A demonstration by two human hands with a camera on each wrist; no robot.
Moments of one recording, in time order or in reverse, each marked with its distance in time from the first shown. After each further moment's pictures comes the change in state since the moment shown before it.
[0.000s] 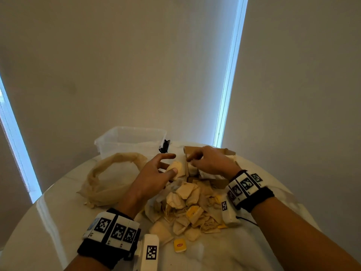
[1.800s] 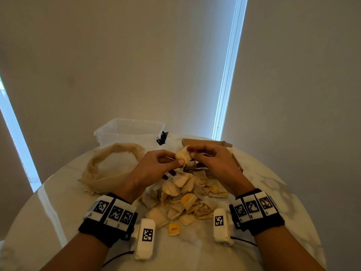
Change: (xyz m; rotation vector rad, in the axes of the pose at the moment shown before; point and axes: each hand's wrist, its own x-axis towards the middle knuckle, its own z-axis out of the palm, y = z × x) left_hand -0.012 0.018 0.009 -0.073 -0.048 -0.062; right_hand -0.067 0.011 0.014 0.803 0.205 -0.134
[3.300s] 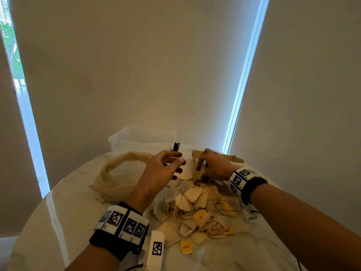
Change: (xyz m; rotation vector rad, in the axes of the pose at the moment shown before) left_hand -0.002 0.005 -0.012 -0.164 0.217 0.073; right_hand 0.105 0.032 -0.004 -1.197 -0.375 -0.003
